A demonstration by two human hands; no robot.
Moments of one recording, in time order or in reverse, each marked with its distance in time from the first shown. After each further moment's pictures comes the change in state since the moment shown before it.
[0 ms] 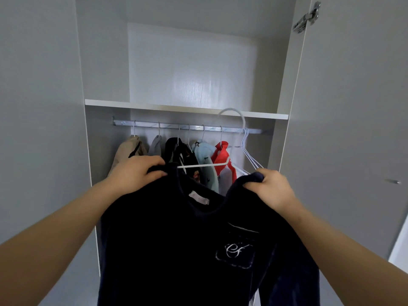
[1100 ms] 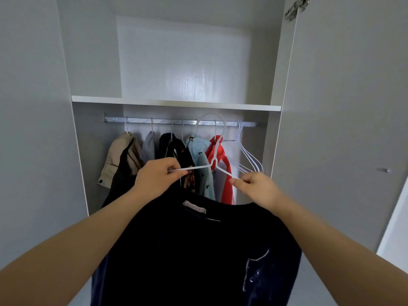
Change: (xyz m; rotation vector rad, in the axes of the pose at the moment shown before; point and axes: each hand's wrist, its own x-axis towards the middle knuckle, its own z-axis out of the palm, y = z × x) left_hand 0.015 0.061 0.048 -0.320 0.078 -0.181; right_hand 0.002 0.020 0.008 -0.009 -0.221 -0.003
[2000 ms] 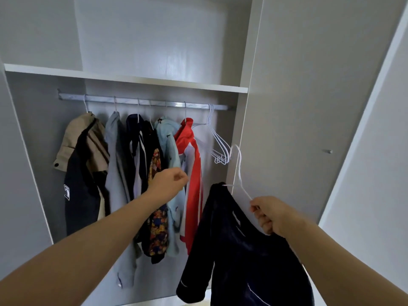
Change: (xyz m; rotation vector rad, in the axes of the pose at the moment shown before) left_hand -0.010 0.057 0.132 -0.250 -0.229 -0.242; right_hand -0.064 0.103 -0.045 0.593 -0.066 0.820
